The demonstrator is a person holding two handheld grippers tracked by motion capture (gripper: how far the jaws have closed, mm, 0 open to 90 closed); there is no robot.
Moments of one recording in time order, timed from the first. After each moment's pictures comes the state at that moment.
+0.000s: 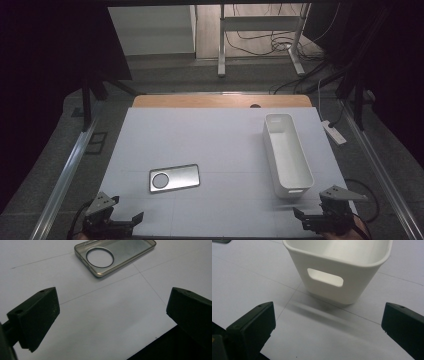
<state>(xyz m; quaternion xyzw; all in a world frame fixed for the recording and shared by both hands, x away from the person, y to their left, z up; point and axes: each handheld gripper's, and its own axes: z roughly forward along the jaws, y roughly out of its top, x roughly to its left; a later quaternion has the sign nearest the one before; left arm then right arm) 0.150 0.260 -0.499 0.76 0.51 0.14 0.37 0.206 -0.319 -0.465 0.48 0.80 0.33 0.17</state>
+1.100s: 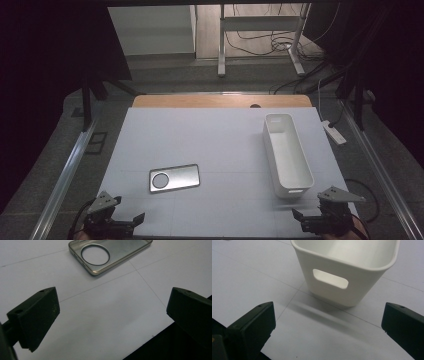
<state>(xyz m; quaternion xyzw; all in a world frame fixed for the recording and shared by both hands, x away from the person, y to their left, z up) 0.154 0.260 -0.500 0.77 0.50 0.12 0.37 0.203 -0.315 -0.464 0.46 0.81 0.33 0.19</state>
